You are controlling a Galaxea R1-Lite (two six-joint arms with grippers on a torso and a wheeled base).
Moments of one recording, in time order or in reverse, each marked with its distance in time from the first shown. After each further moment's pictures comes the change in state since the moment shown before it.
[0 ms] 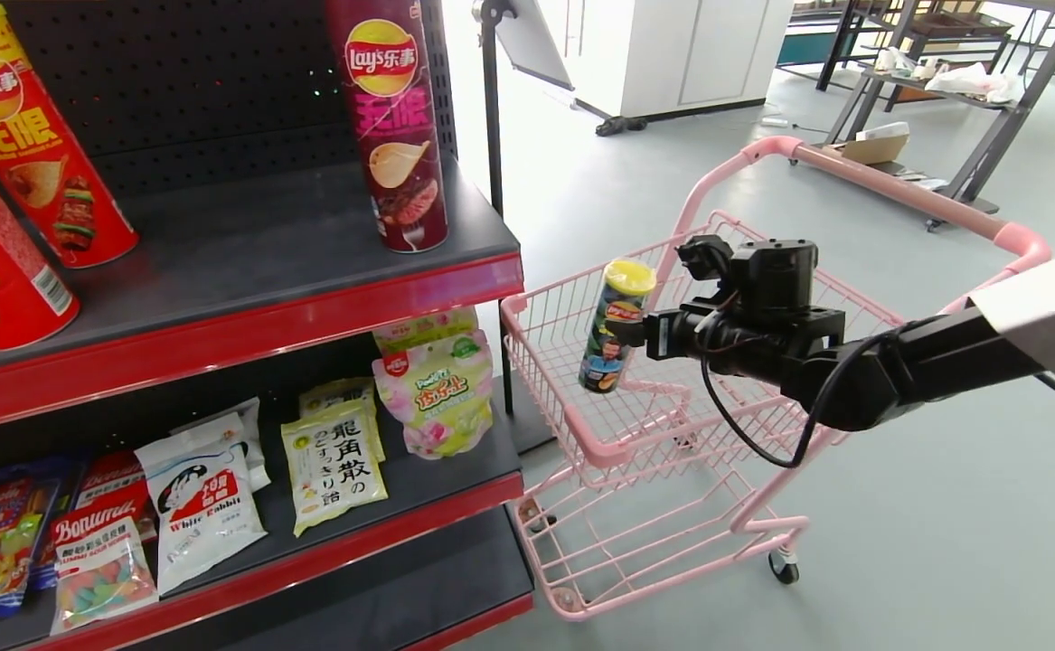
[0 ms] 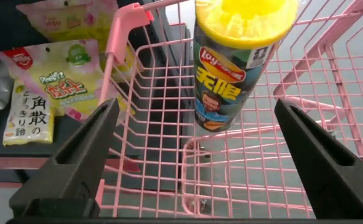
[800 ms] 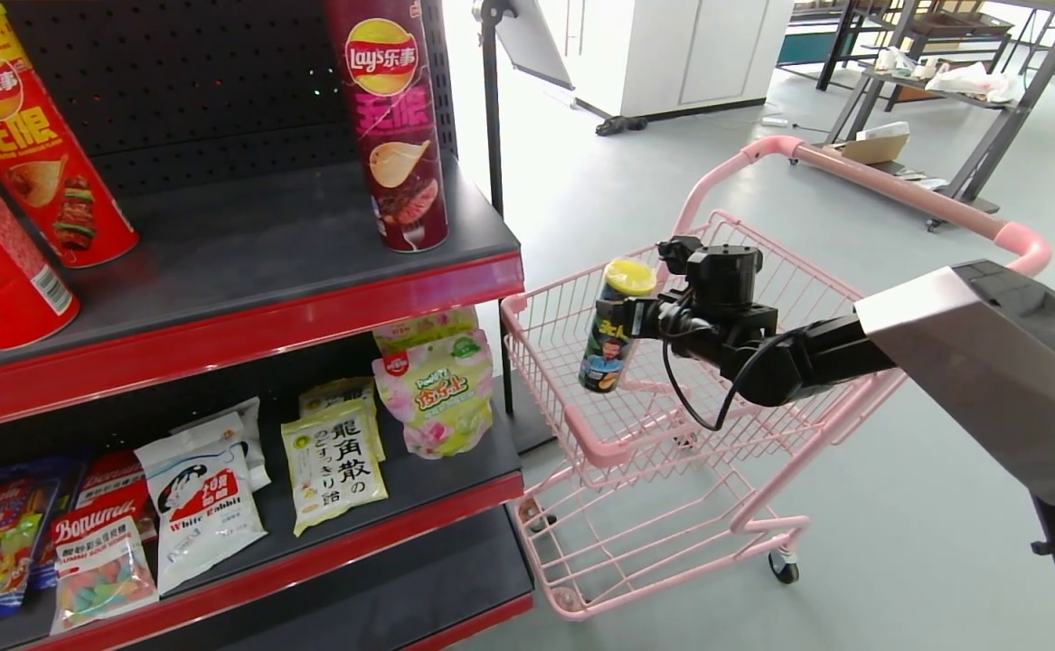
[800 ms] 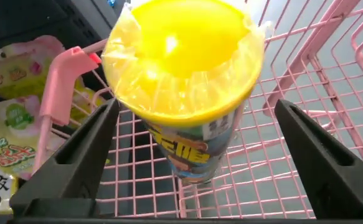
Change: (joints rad) left arm 0.001 0.014 0.008 0.001 0.004 0.000; right arm -0.026 0.243 -0.309 0.003 -0.096 0.085
